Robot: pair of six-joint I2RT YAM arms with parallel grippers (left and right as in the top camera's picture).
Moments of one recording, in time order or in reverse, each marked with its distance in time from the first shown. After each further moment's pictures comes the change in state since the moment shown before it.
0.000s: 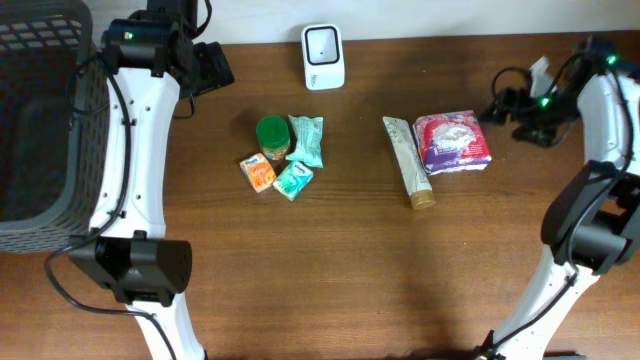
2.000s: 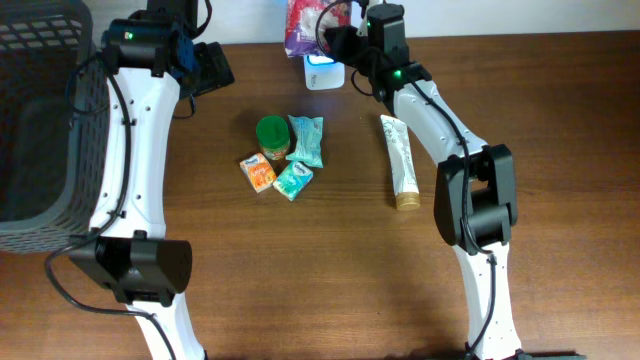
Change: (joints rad) left arm 0.000 0.000 0.000 0.000 0.000 0.000; right arm 0.637 0.187 0.085 1.134 0.230 0.745
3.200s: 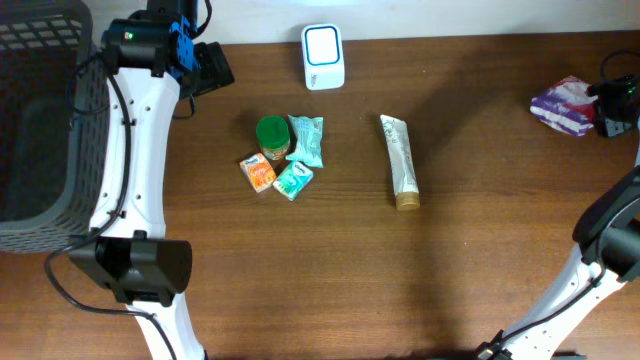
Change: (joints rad) left arm 0.000 0.000 0.000 0.000 0.000 0.000; right arm -0.879 -0.099 0.008 -0.708 0.009 0.109
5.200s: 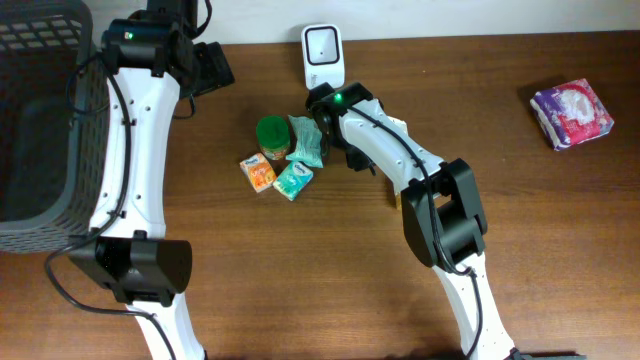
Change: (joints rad) left arm 0.000 0.000 0.000 0.000 0.000 0.000; right arm 1.107 0.077 -0.006 -0.608 0.850 -0.262
